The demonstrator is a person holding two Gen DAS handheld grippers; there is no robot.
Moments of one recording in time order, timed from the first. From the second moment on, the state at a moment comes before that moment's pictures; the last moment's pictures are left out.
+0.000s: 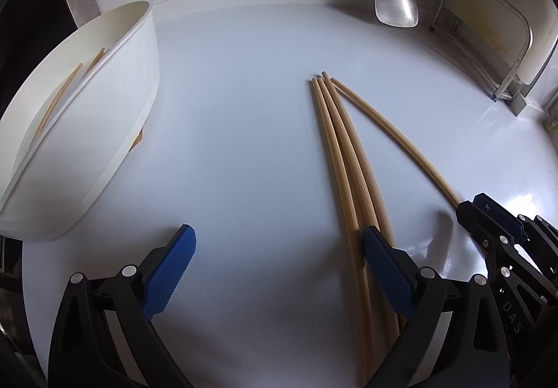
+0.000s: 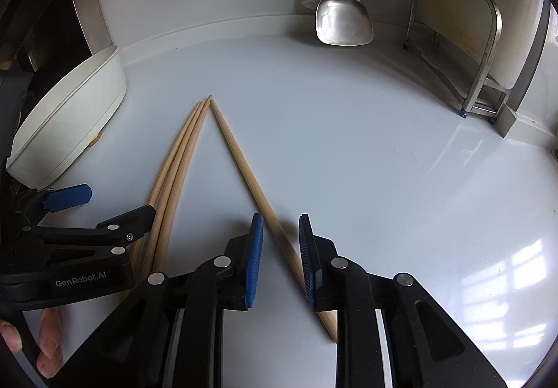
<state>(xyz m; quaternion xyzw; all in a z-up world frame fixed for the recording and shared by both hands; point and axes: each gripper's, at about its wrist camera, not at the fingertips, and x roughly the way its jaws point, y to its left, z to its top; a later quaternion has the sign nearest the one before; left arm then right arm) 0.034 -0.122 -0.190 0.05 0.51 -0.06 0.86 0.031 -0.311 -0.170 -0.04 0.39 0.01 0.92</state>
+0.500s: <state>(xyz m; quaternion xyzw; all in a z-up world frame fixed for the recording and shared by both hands) 0.038 -0.126 -0.187 0.04 0.50 -0.05 0.86 0.048 -0.299 -0.173 -0.10 0.40 0.05 0.91</state>
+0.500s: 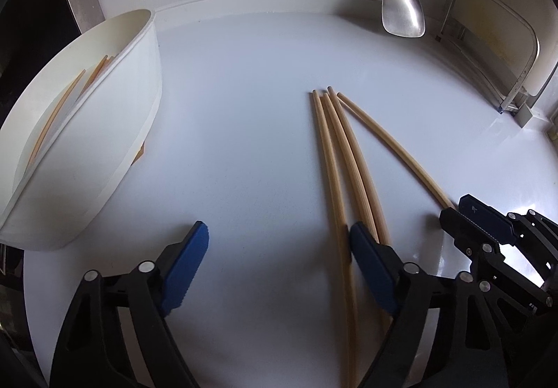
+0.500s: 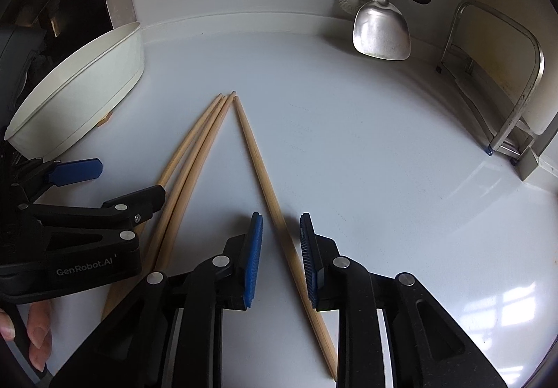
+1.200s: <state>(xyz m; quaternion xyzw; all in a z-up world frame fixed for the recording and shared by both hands) 0.028 -0.129 -0.144 0.06 0.50 -0.12 0.85 0.043 -0.314 -0.142 0.02 0.42 0.06 0.90</state>
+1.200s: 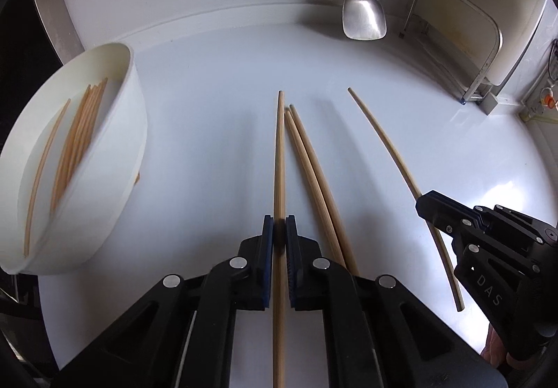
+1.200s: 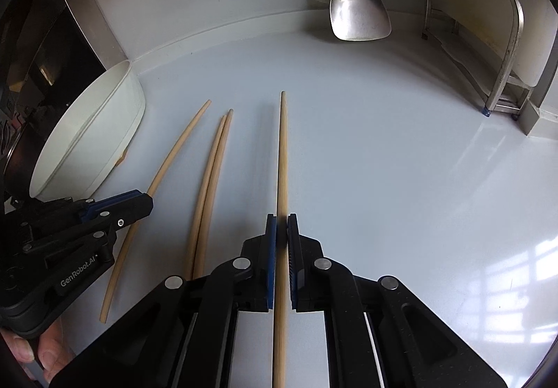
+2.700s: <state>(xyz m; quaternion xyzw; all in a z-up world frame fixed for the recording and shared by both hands) 0.159 0.135 -0.124 0.00 0.54 -0.06 0.84 0.178 -0.027 -0.117 0.02 0.48 0.11 0.87</state>
